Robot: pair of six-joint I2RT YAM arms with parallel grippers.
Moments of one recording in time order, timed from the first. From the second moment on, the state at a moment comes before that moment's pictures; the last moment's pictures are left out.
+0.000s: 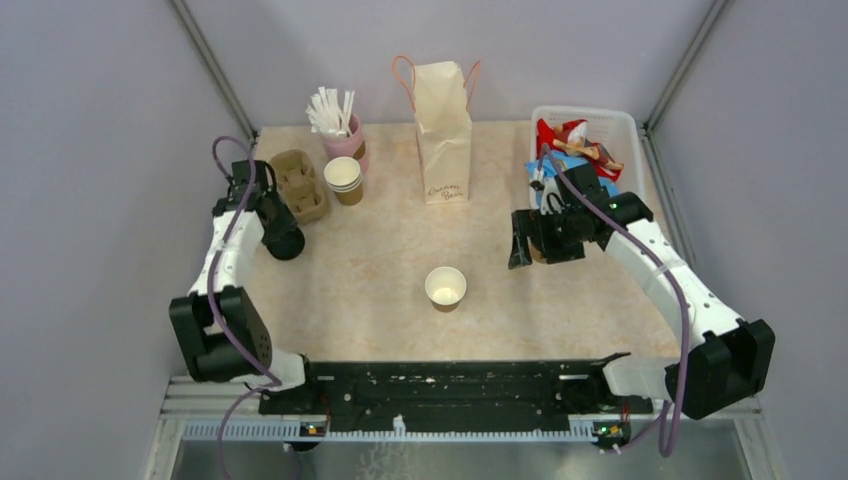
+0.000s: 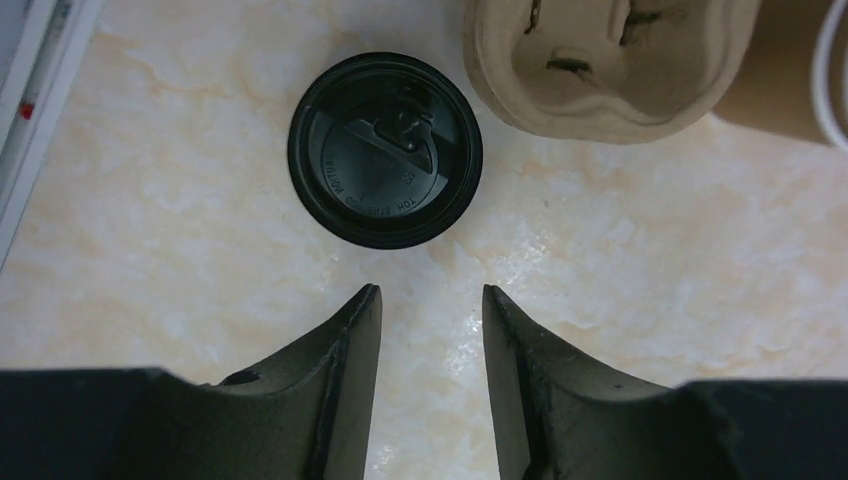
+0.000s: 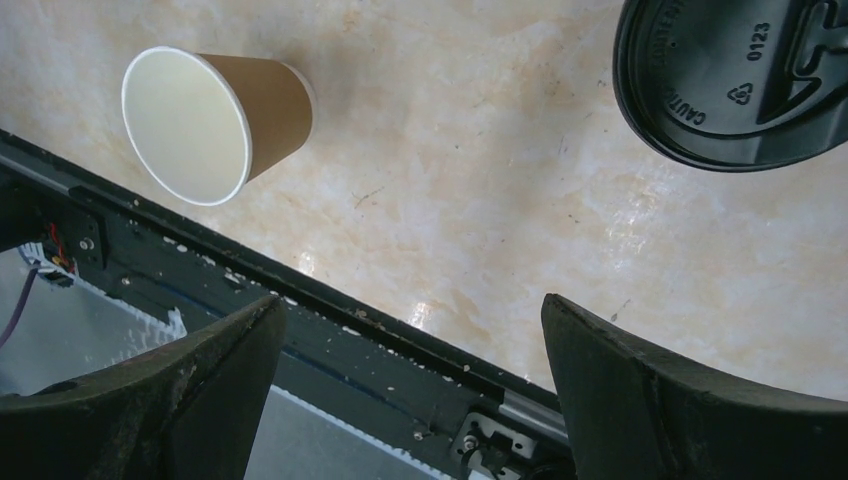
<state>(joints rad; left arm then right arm) 0.18 1.41 1.14 -0.66 -0.12 -0.42 0.37 1.25 1.18 -1.01 -0.27 0.21</state>
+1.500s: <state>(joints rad) 0.19 1.85 1.35 -0.62 -0.01 -0.24 0.40 1.34 1.19 -0.99 -0.26 0.19</state>
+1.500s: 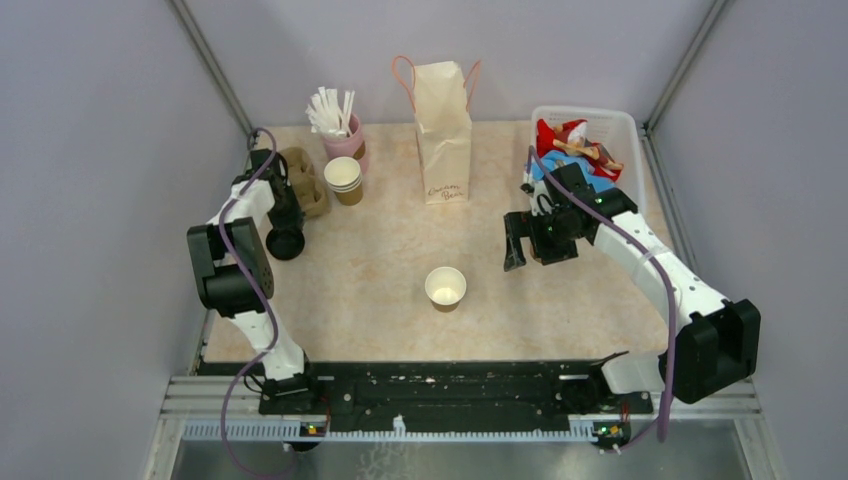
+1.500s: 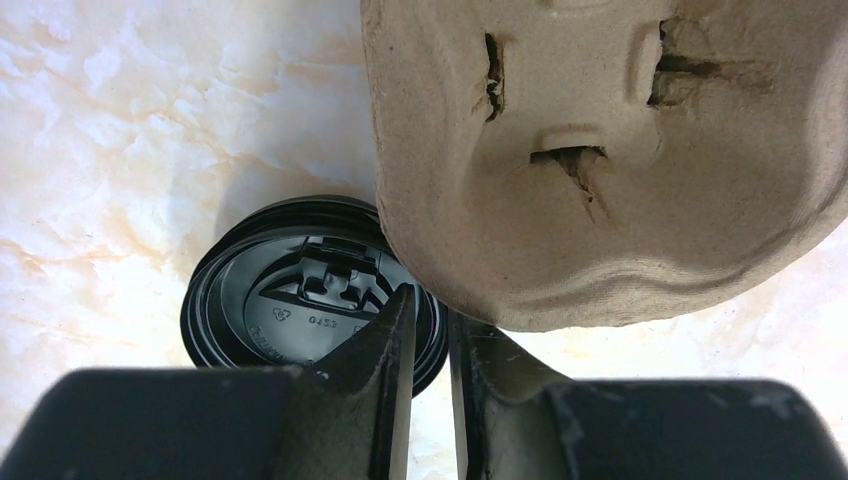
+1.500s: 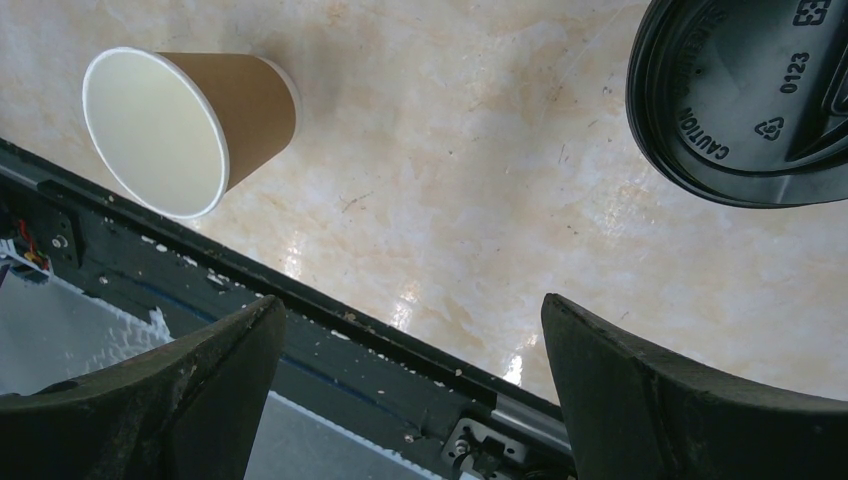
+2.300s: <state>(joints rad) 0.19 1.86 1.36 -0.62 0.00 -0.24 0.40 1.34 1.19 -0.99 -0.26 0.19</state>
